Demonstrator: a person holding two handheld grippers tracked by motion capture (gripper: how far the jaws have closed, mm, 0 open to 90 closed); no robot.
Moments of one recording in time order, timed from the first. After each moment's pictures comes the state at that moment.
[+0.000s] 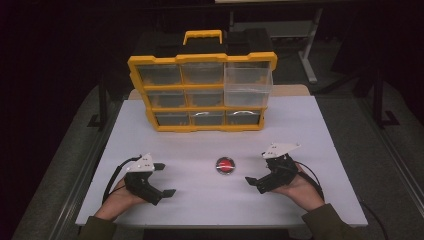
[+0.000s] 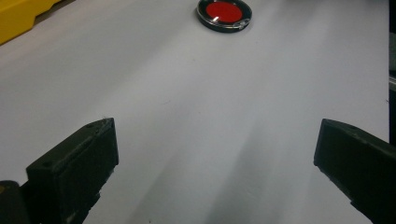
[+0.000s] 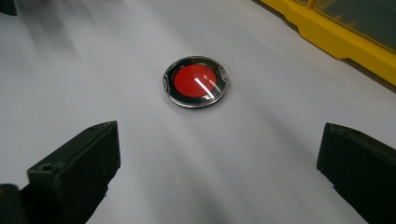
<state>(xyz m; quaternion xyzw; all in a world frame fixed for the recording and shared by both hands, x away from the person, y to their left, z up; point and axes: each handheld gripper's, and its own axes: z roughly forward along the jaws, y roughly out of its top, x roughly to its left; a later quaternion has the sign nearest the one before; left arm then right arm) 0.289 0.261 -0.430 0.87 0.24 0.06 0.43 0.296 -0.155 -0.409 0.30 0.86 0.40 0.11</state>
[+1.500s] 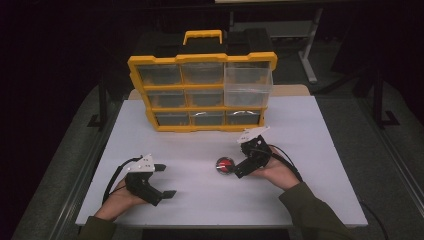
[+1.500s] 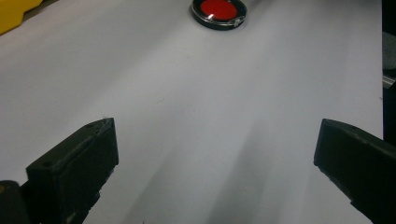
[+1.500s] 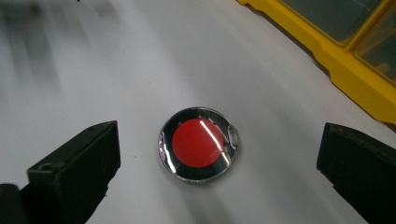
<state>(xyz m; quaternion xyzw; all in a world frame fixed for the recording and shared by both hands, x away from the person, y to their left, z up) 0.289 0.260 -0.432 0.87 0.23 0.05 0.43 0.344 -0.098 -0.404 0.27 0.88 0.38 0.09</state>
